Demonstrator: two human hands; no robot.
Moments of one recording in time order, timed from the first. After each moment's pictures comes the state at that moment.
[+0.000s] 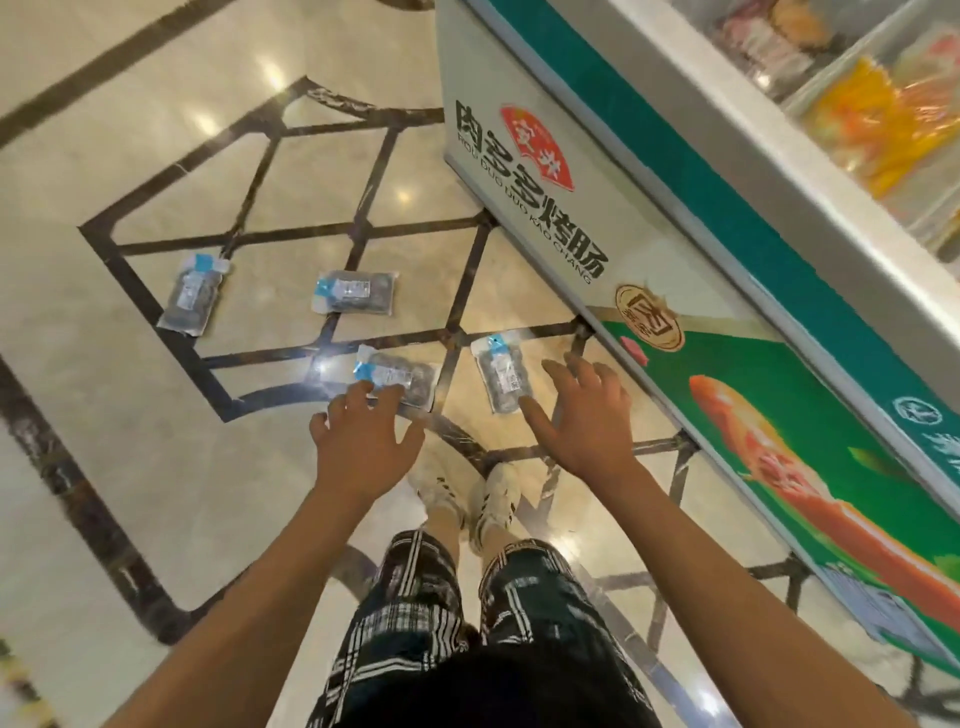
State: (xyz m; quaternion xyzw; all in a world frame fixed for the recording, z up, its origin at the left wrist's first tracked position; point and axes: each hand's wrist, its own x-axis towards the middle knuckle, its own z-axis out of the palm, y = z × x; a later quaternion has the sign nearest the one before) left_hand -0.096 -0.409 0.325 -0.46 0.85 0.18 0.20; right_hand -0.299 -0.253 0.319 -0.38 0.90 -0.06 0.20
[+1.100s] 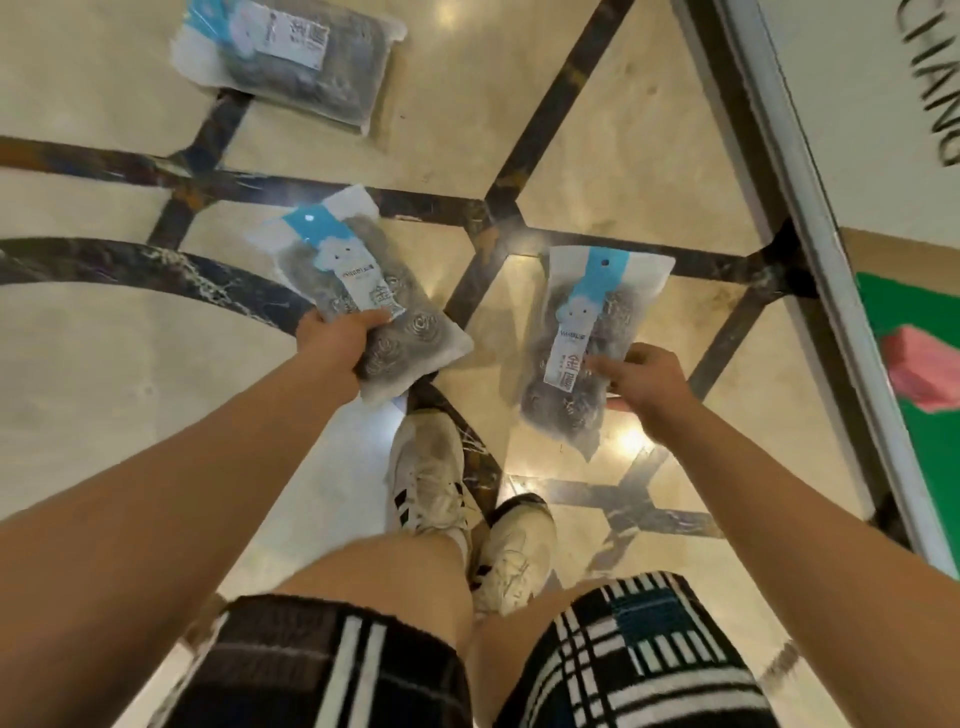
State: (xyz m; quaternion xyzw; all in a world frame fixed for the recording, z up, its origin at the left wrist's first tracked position) left_hand -0.114 -0.535 -0.307 -0.76 0.17 0.61 -0.13; right_hand -0.392 -0.345 -0.297 0.02 0.83 -0.24 0.51
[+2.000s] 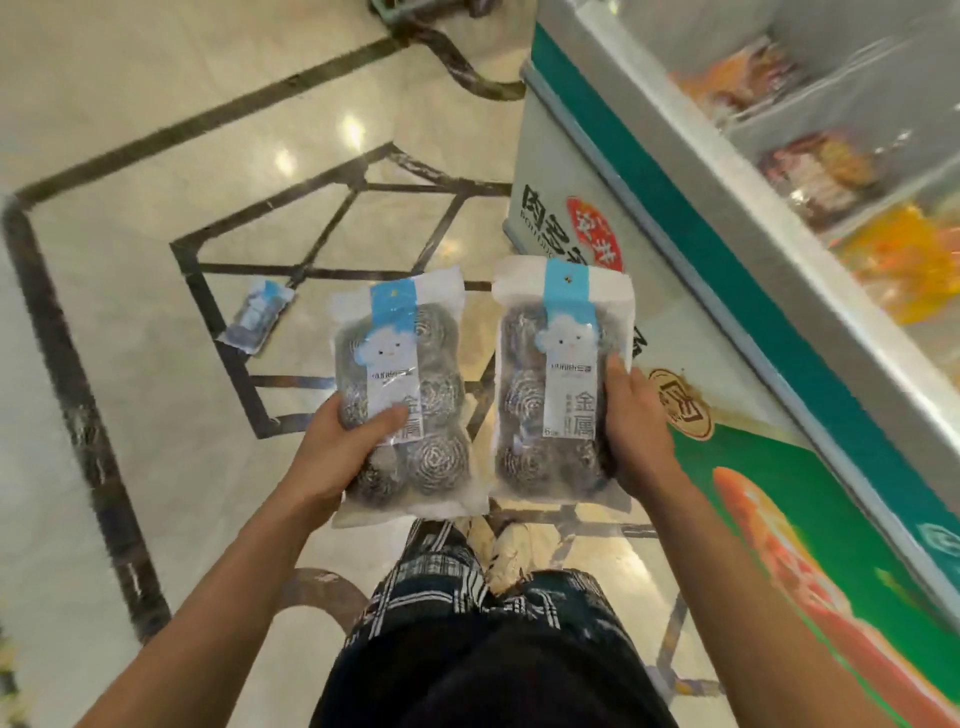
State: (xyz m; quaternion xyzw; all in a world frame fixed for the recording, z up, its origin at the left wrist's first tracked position) left_hand -0.058 -0.476 0.405 -0.56 0.47 0.66 -0.15; right_hand -0.317 -0.337 0.435 -0.06 0.76 -0.52 0.39
